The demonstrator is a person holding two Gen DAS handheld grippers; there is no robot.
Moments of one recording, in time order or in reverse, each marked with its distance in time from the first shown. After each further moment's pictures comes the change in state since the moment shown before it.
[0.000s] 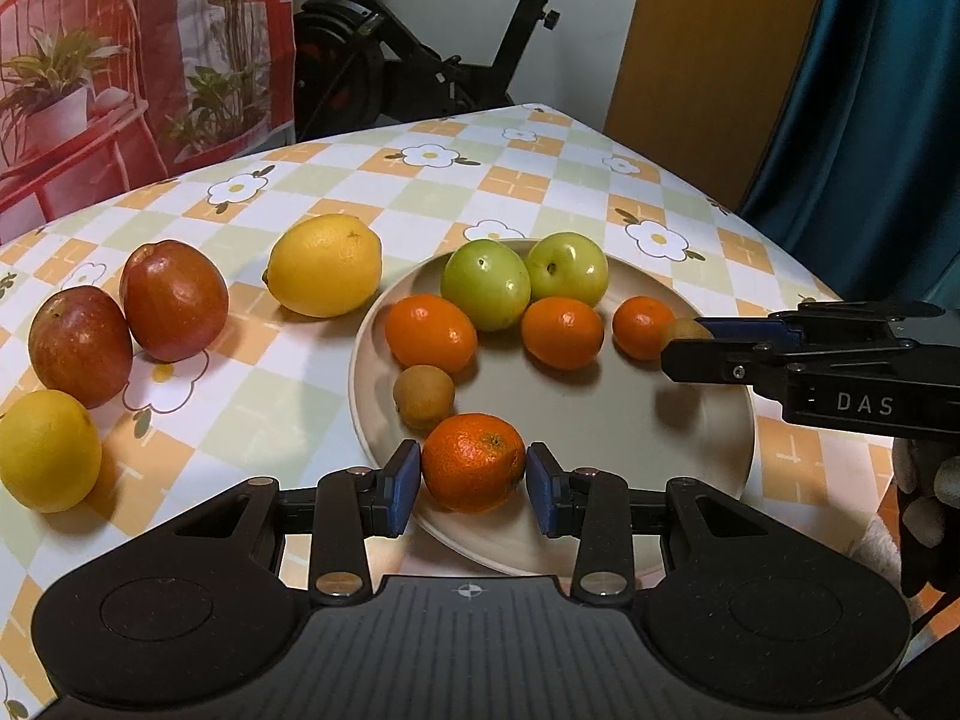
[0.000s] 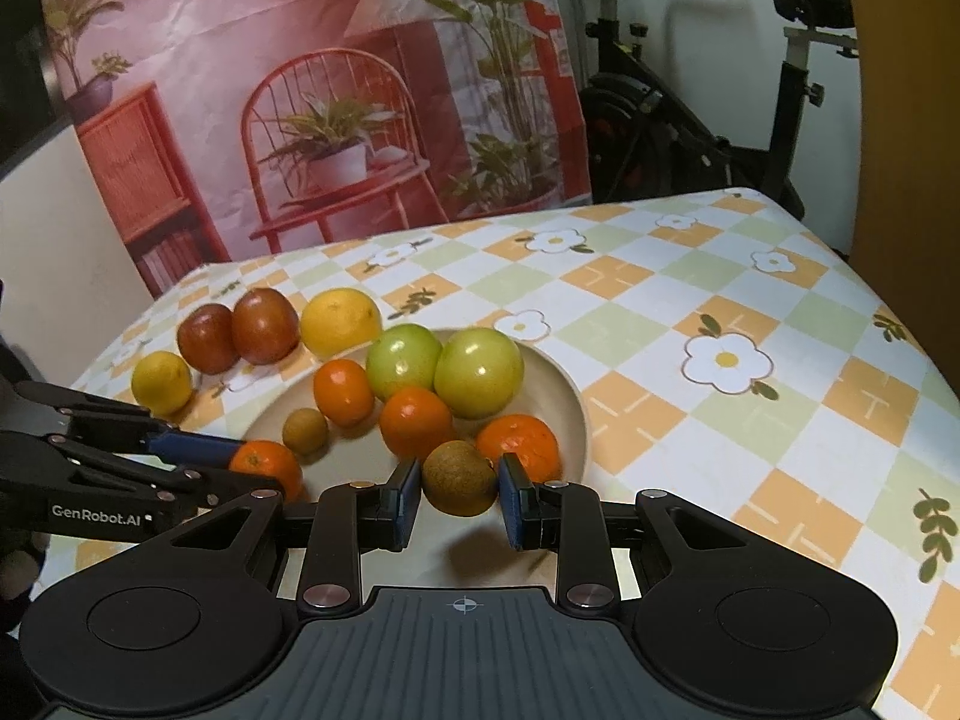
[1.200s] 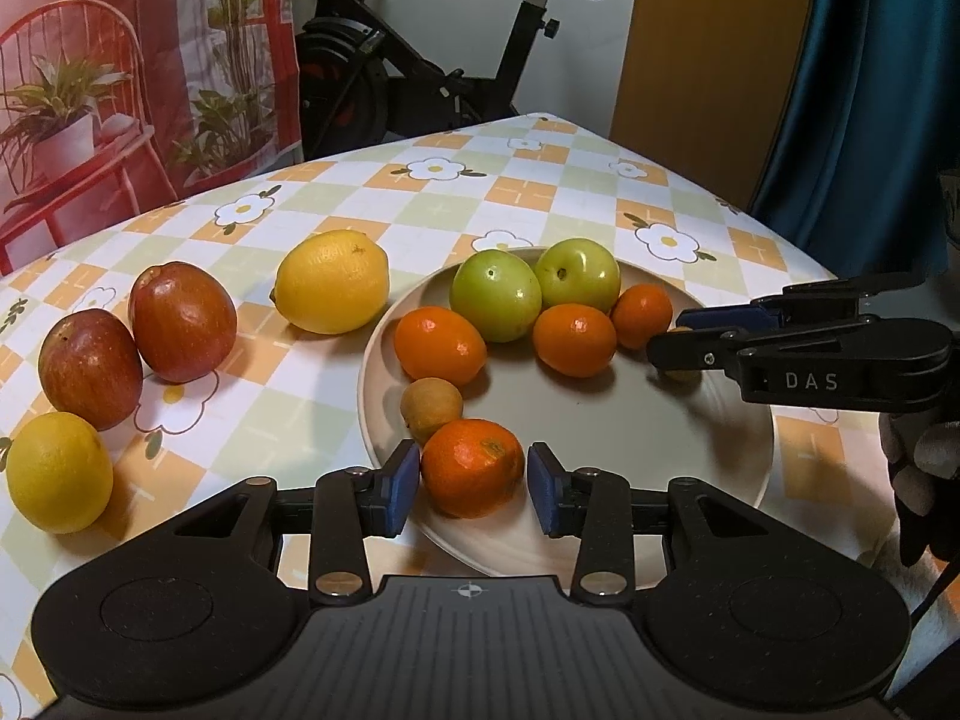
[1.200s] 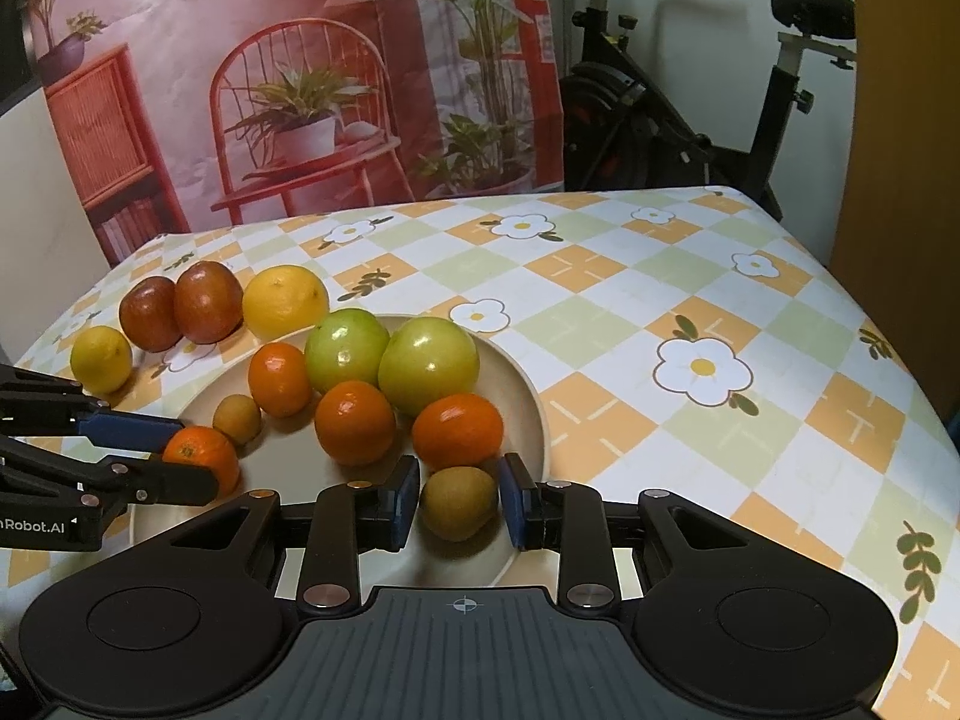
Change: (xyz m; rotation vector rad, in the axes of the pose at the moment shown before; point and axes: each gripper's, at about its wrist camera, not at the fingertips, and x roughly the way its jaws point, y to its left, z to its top) left arm -0.002 -0.003 -0.003 0.033 -0.034 0.040; right arm 0.026 -0.007 0.005 -0.045 0.029 -0.075
